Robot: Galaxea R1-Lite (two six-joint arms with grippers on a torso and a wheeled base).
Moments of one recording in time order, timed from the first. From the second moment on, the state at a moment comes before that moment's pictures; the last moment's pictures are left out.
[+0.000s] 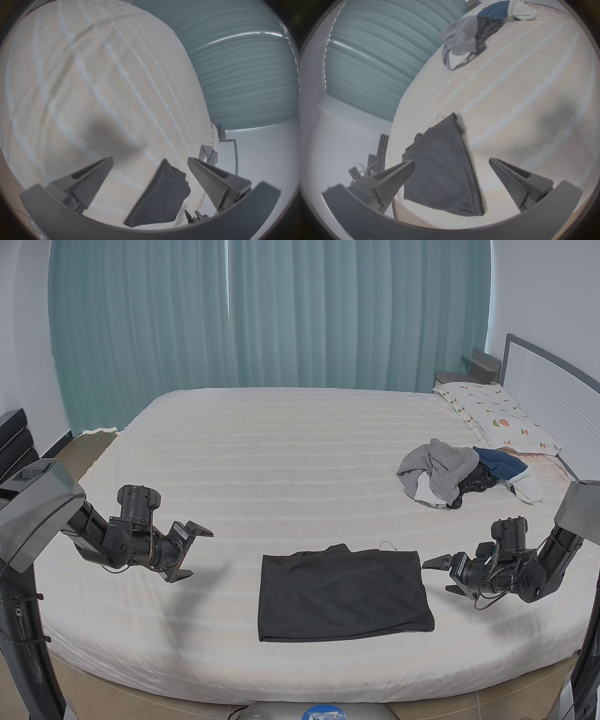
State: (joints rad) left arm -0.08 2.21 -1.05 -0.39 -0.34 -1.05; right arm 0.06 2.18 -0.67 -0.82 0.39 0.69
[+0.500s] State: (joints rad) left arm -0.14 2.23 -1.06 -0.41 -0.25 -1.03; right arm 0.11 2.27 -0.69 -1.03 0.39 0.87
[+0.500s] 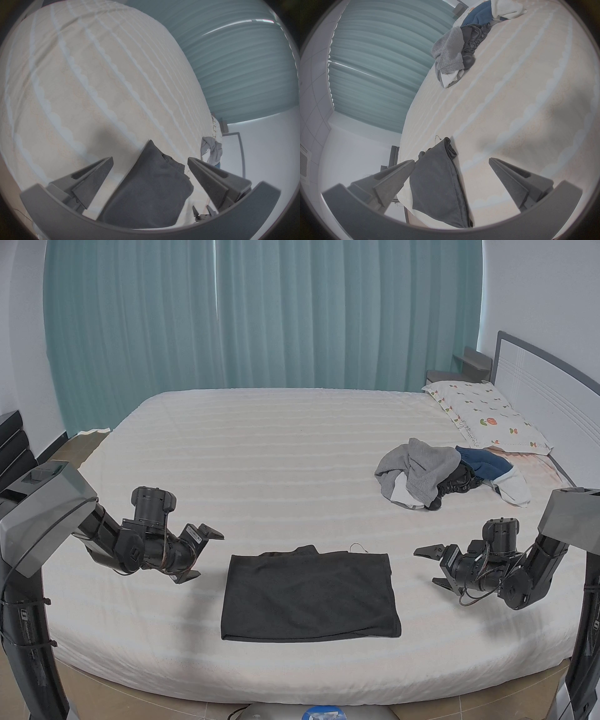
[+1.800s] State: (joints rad) left arm -0.28 2.49 -1.28 -0.52 0.05 -0.89; right arm 0.21 2.36 -0.75 -1.06 0.25 0.88
